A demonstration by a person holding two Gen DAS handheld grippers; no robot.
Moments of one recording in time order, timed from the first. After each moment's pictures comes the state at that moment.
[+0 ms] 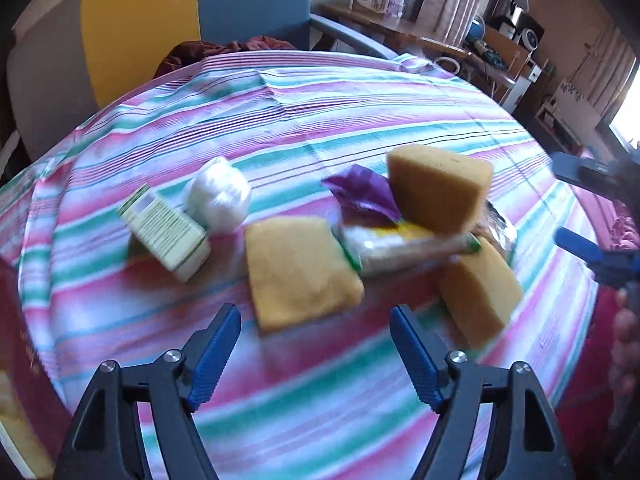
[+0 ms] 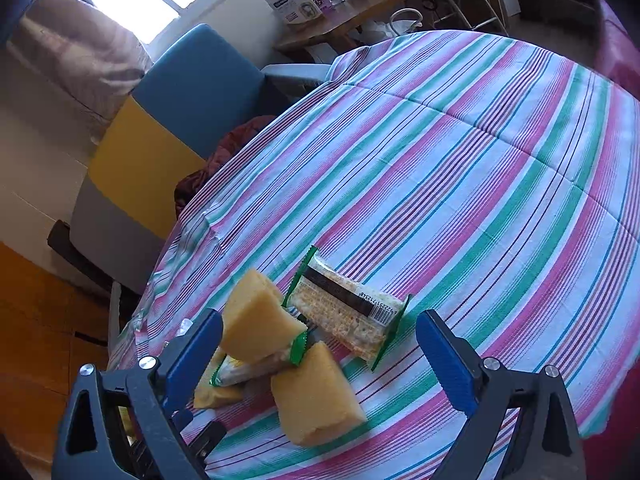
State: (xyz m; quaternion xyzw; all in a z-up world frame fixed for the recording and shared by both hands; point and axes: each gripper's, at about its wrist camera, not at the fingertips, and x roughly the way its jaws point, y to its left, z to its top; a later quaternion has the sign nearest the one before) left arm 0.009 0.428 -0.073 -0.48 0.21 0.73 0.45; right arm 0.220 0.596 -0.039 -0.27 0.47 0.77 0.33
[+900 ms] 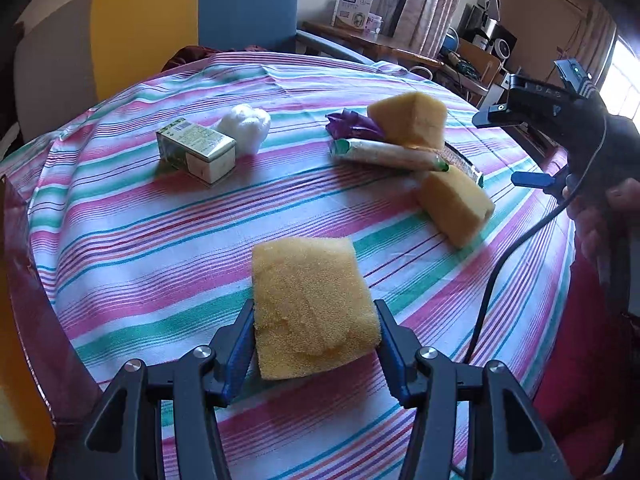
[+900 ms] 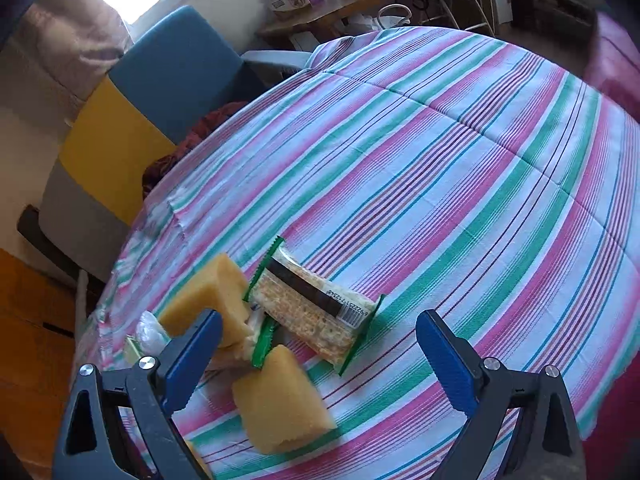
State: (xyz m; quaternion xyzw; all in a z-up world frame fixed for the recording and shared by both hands) left arm 0.047 0.337 -0.086 -0.44 0.18 0.73 0.49; right arm 0.209 0.601 -0.055 -0.33 0.43 0.75 0.37
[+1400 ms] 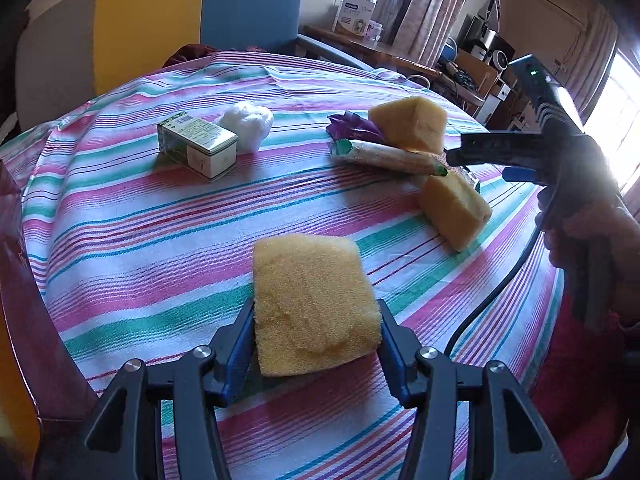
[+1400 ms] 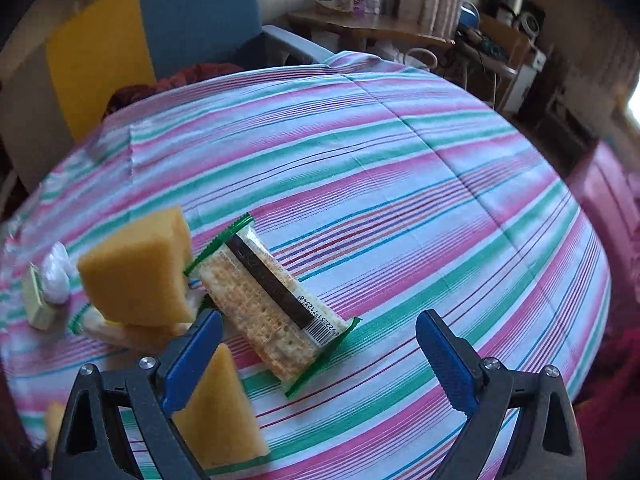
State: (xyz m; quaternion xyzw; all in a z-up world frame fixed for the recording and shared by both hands) left arm 0.043 0.329 -0.091 -0.45 0.16 0.72 0.50; right arm 0.164 0.586 -0.070 -0.45 0.22 0.75 0.43
